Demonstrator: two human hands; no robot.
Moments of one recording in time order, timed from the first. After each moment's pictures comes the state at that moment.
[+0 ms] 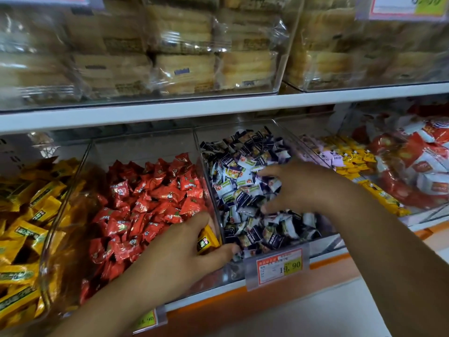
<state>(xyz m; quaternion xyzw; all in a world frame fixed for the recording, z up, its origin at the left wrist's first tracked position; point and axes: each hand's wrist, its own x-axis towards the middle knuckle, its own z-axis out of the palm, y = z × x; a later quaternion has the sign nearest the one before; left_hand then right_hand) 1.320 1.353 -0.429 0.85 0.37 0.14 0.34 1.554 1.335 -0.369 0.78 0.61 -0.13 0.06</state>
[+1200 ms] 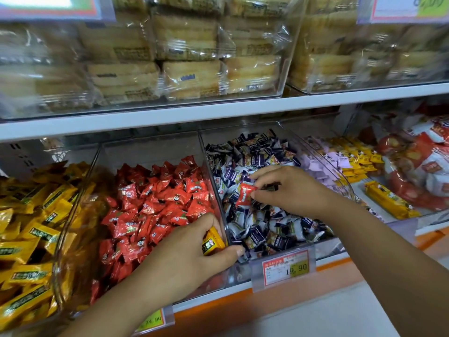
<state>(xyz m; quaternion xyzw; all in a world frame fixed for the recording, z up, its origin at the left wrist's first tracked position) 1.321 1.352 -0.427 0.83 0.39 0.13 0.39 1.563 1.350 -0.414 0.68 0.66 -0.21 -0.24</state>
